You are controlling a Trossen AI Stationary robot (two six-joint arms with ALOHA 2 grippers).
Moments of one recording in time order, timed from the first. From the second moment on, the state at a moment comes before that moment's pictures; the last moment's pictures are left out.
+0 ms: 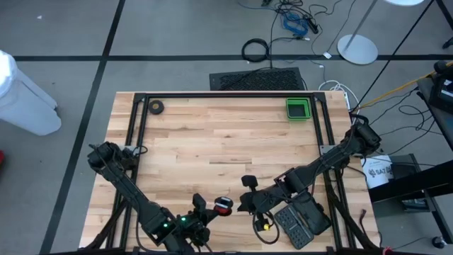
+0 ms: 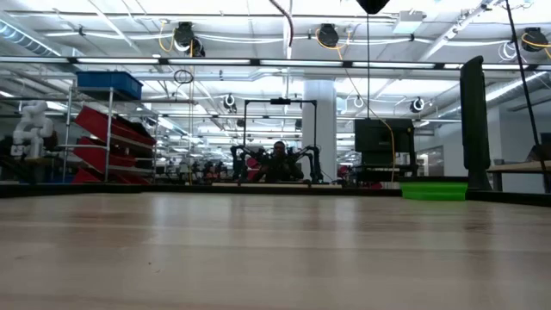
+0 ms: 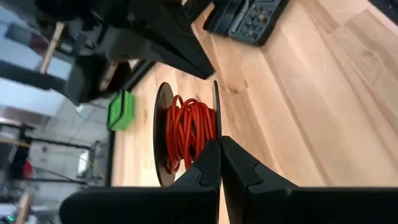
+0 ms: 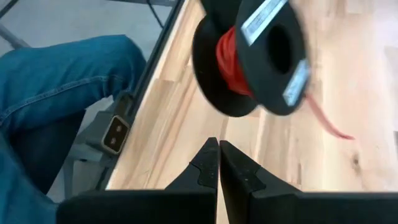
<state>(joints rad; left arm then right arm) -0.80 1.88 1.54 -0.61 -0.93 0.08 0.52 1.67 1.29 -0.34 0.13 0.27</state>
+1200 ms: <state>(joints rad) -0.86 1.88 1.54 -0.53 -0.77 0.04 0.41 1.67 0.87 0.51 -0.03 0.00</state>
